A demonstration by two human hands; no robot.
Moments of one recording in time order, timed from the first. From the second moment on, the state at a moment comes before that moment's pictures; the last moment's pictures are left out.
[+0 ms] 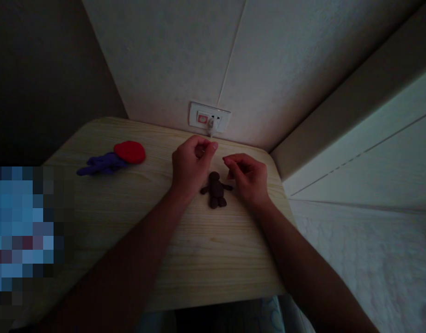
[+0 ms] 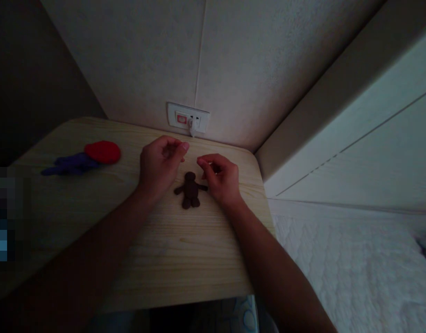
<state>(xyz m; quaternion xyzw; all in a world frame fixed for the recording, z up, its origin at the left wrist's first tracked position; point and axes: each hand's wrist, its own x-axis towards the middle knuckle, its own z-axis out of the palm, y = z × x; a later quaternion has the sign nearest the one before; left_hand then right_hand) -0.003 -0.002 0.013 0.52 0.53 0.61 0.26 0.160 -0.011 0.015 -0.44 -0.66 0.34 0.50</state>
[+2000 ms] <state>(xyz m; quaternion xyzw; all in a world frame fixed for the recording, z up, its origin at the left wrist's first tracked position) -0.001 -0.004 0.015 0.53 0.55 0.59 0.27 0.160 -0.007 0.009 -0.49 -0.65 0.35 0.46</state>
